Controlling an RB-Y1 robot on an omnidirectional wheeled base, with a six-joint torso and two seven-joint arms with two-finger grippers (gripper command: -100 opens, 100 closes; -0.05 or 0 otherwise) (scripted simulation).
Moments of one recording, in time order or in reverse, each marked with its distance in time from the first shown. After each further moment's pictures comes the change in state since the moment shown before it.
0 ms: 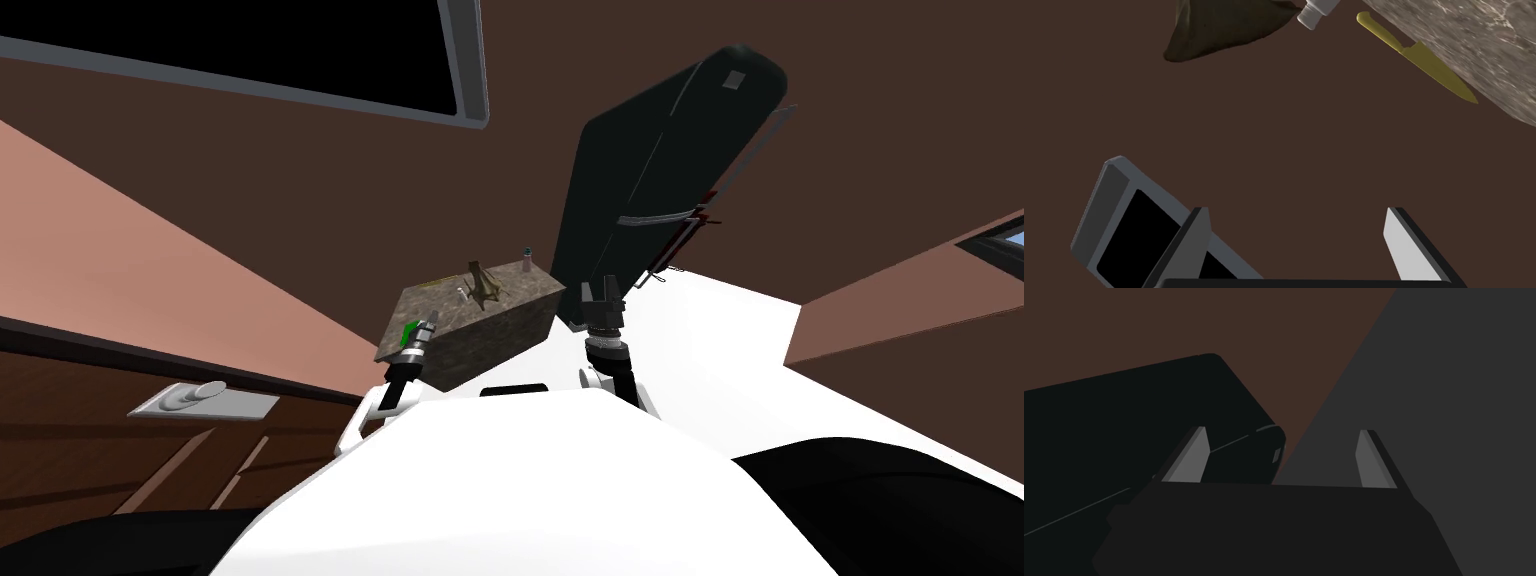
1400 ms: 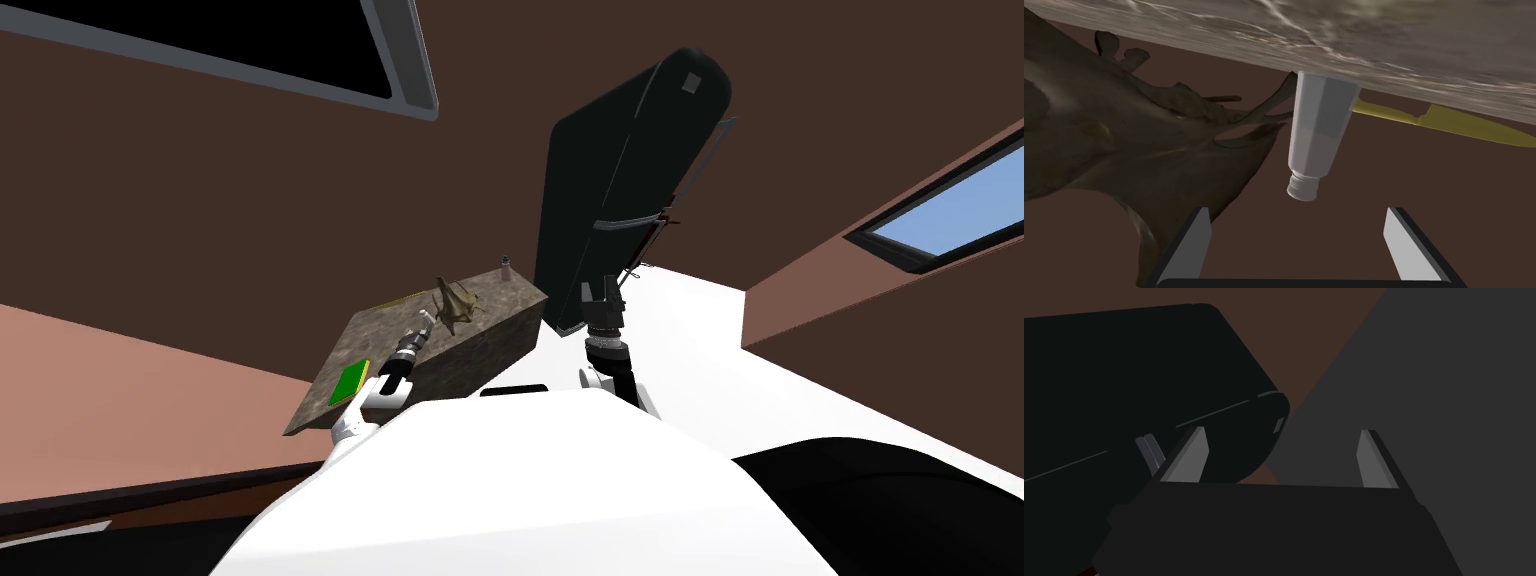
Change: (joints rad) left arm -0.150 0.162 0.036 0.352 -0.122 0.093 -0.138; right arm 0.000 0.000 0.000 0.000 0.000 0.000 0.000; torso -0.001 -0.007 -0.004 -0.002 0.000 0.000
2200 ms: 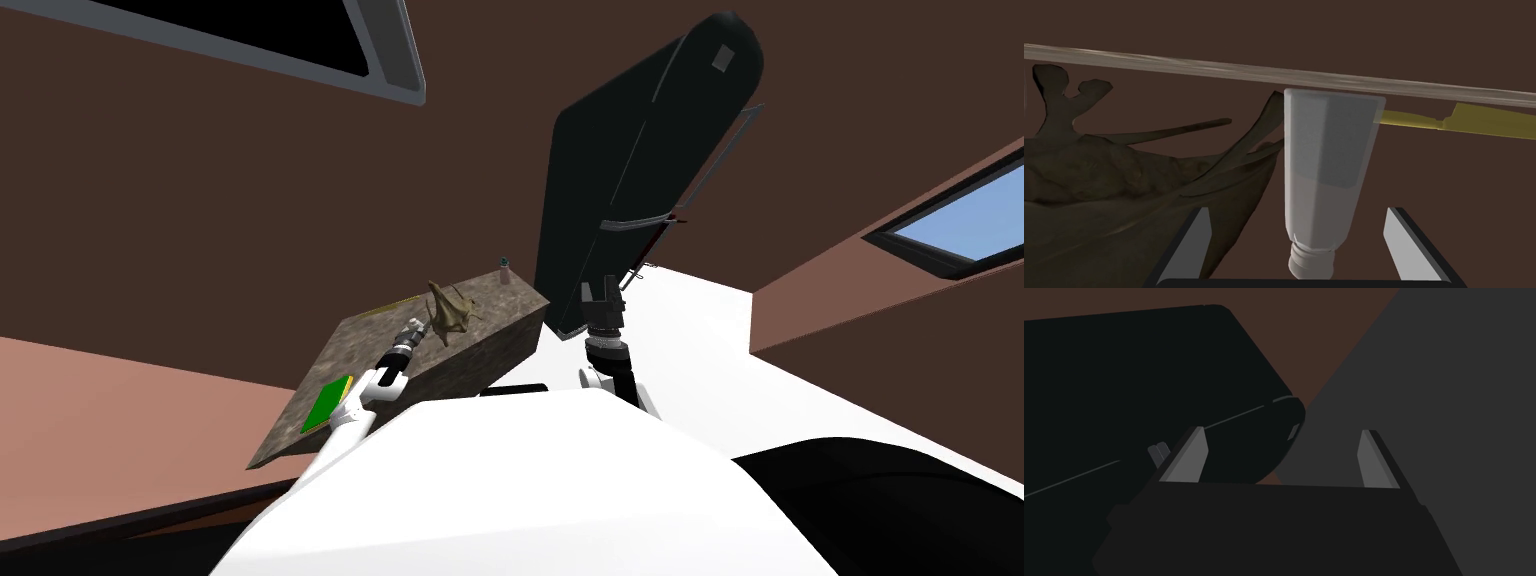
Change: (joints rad) left arm -0.088 0.073 -0.001 0.130 -0.025 -0.012 -0.030; right arm 0.000 0.000 0.000 0.000 0.000 0.000 0.000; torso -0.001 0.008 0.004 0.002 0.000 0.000
